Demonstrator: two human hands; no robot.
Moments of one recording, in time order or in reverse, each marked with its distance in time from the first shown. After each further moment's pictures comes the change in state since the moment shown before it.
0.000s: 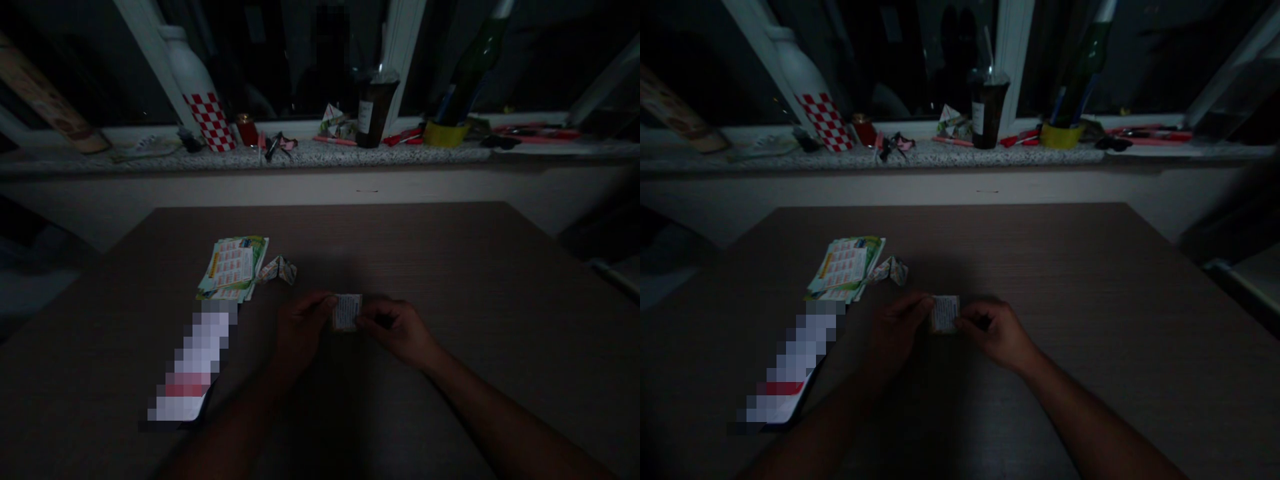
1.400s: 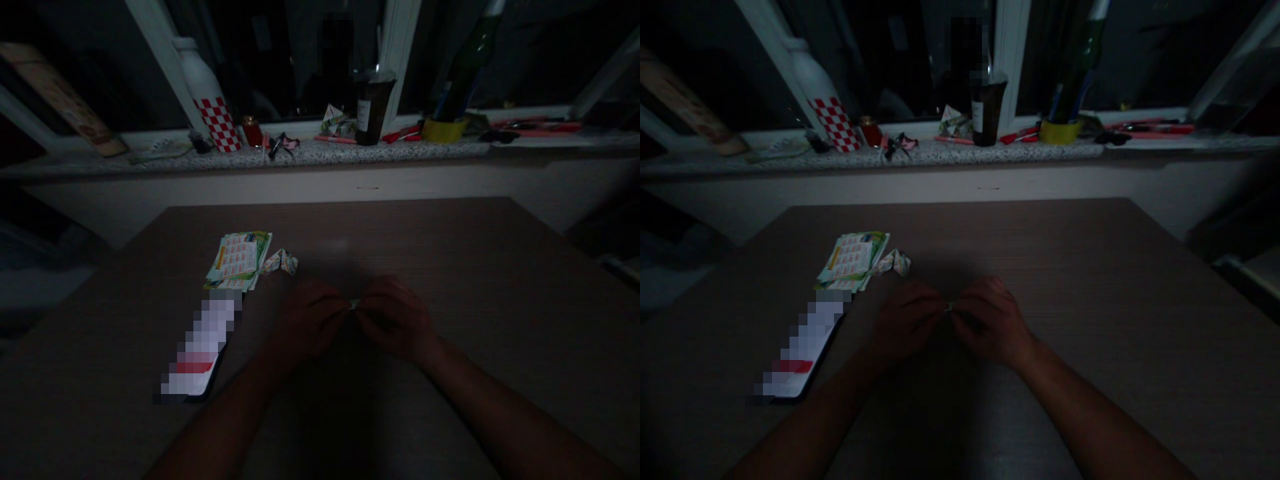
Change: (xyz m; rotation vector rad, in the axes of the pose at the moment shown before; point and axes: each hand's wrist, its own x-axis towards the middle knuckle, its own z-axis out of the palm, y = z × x) left_hand 0.000 0.004 -0.011 0.674 -0.193 0.951; right_hand -0.001 -0.010 -0.007 -0.401 0.234 -0.754
